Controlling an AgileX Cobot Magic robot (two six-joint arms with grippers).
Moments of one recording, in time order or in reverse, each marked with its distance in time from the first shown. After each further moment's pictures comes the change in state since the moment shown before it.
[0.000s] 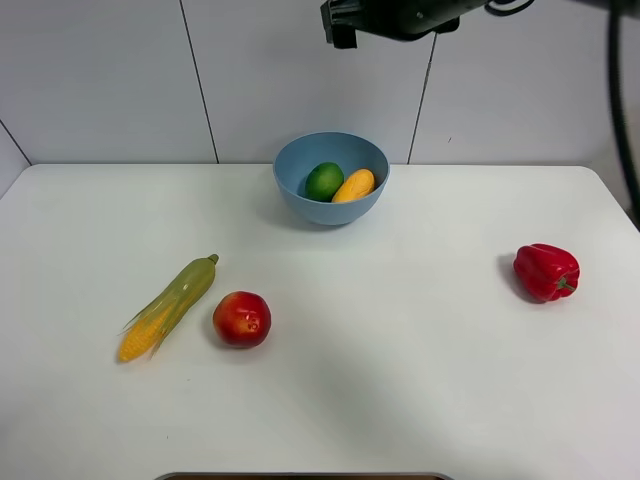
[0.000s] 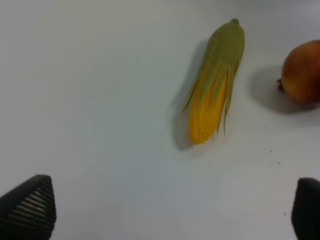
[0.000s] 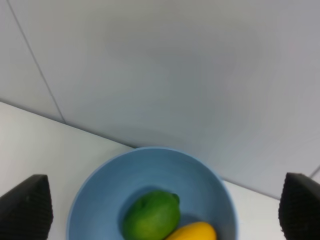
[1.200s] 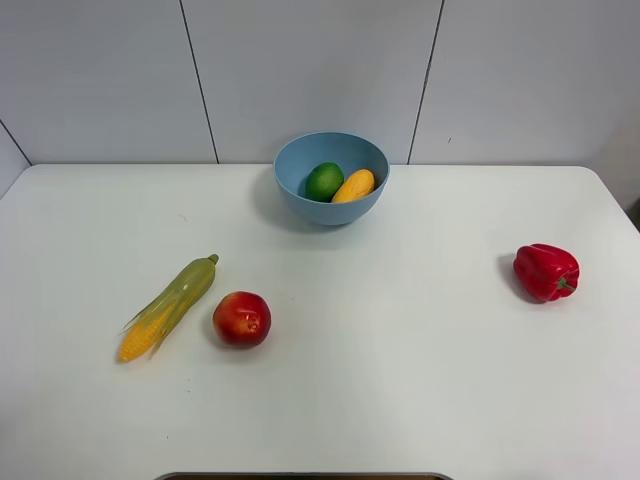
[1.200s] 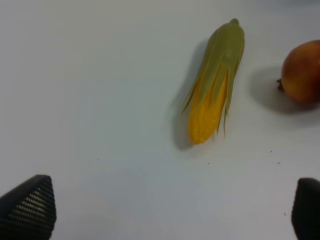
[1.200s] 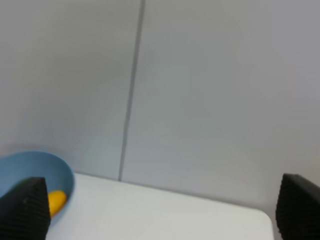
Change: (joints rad) left arm 0.000 0.000 0.000 0.000 0.000 0.000; right arm -0.296 -0.723 -0.001 0.098 0.504 -0.327
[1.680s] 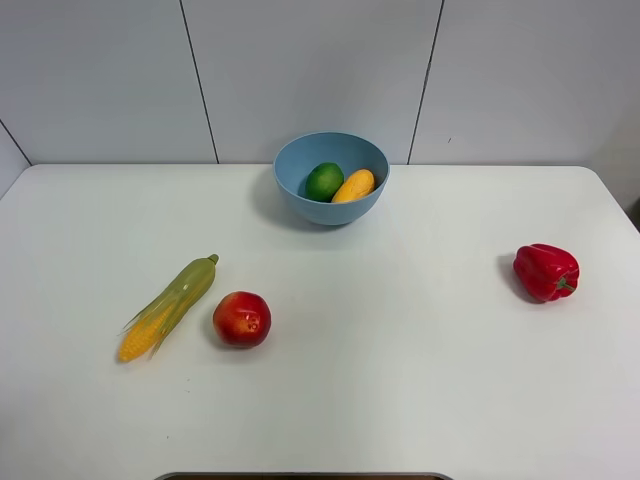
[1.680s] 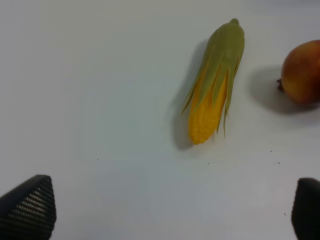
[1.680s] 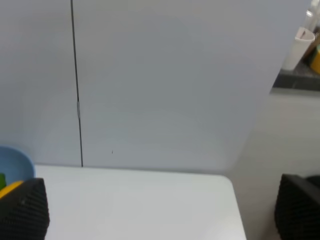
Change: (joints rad) left arm 0.000 0.000 0.000 0.000 0.000 0.000; right arm -0.342 -0.181 0.159 0.245 0.015 -0.150
